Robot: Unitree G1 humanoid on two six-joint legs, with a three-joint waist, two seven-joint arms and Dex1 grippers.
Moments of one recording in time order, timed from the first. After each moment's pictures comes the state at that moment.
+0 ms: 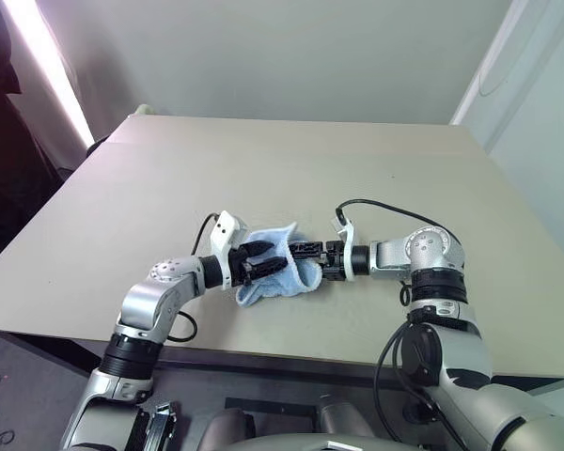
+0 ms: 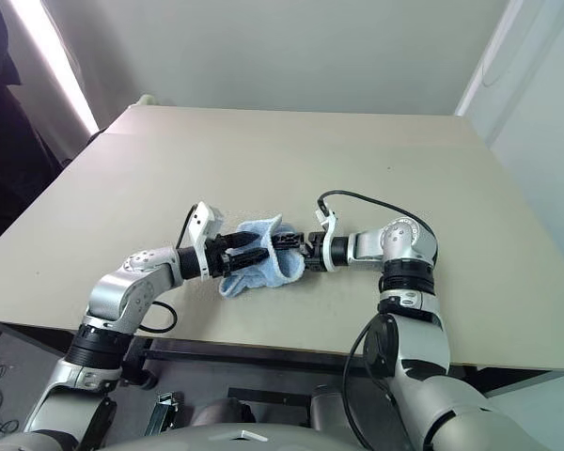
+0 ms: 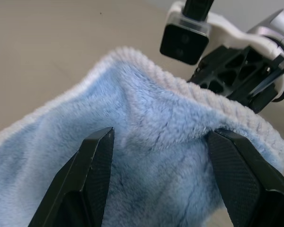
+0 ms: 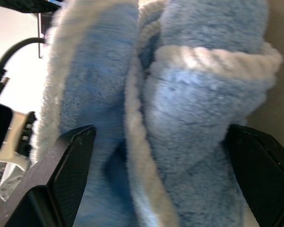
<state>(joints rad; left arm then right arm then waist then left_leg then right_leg) -0.36 0.37 -0.09 -0.01 -0.47 0.61 -0.82 -0.77 -0.14 -0.41 0.53 0.61 1.58 0.43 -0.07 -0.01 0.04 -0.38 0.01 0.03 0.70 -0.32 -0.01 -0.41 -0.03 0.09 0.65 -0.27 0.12</state>
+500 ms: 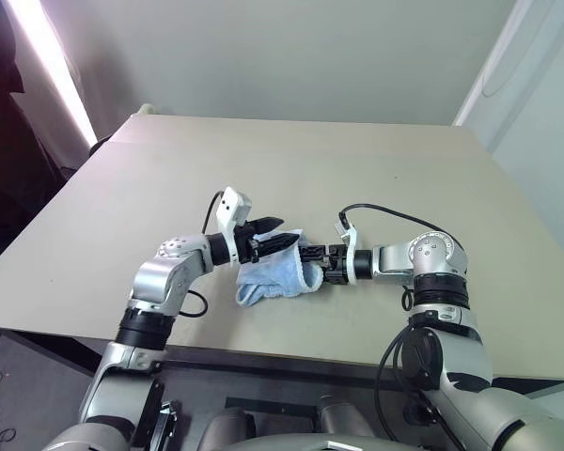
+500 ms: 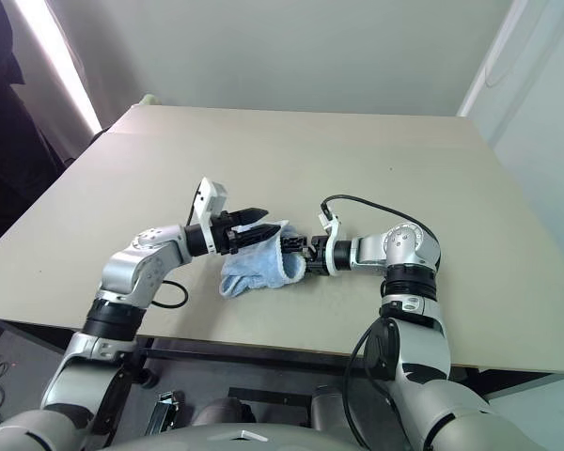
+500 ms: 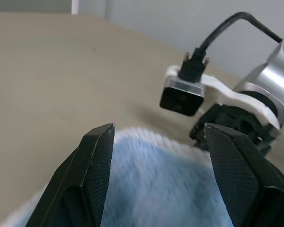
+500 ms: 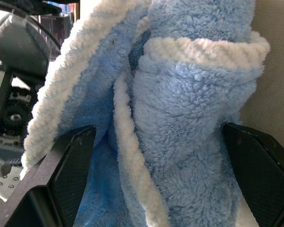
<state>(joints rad) -0.53 0.29 -0.10 0.20 -0.43 0.49 -0.88 -0.76 -0.13 -0.46 0.51 0.61 1.60 0.41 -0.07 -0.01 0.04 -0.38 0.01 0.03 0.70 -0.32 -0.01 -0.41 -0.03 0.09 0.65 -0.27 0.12</state>
